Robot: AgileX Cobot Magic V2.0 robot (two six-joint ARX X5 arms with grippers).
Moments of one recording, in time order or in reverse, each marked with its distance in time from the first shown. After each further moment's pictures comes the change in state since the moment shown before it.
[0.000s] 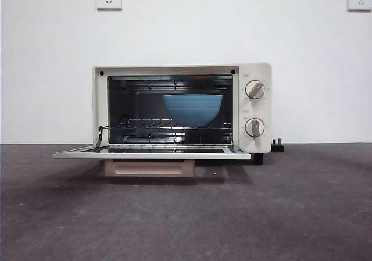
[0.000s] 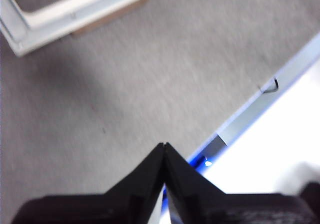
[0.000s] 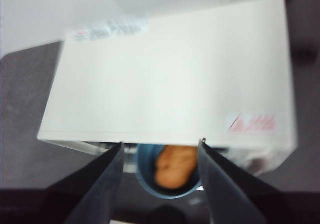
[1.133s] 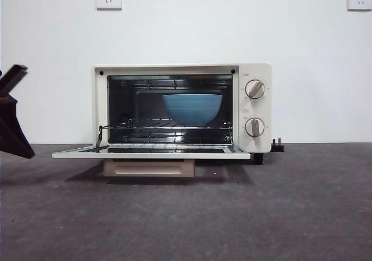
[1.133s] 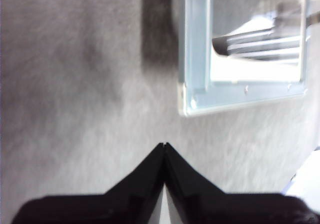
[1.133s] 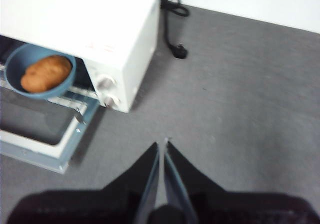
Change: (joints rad) left arm 0.602 0.882 0.000 0.464 0.511 -0.066; right arm -0.348 -0.806 -0.929 0.116 -0.087 -0.589
